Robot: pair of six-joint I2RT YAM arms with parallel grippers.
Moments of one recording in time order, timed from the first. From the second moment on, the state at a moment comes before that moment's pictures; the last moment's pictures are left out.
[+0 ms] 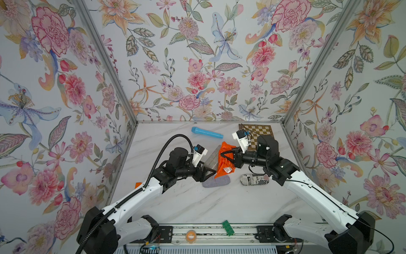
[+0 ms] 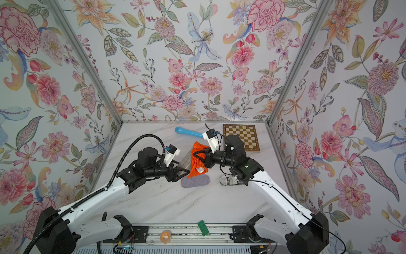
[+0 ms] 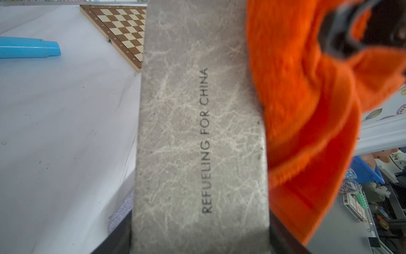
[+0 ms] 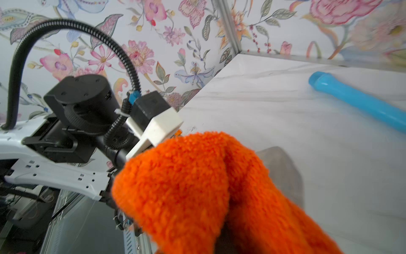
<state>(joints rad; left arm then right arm) -0.64 1.16 0.81 -0.15 0.57 -0.23 0.55 1.15 1.05 -0.23 -0.56 0.31</state>
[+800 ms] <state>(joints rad) -0.64 1.16 0.82 -0.20 0.64 -0.20 0.30 1.15 1.05 -0.30 -0.51 0.29</state>
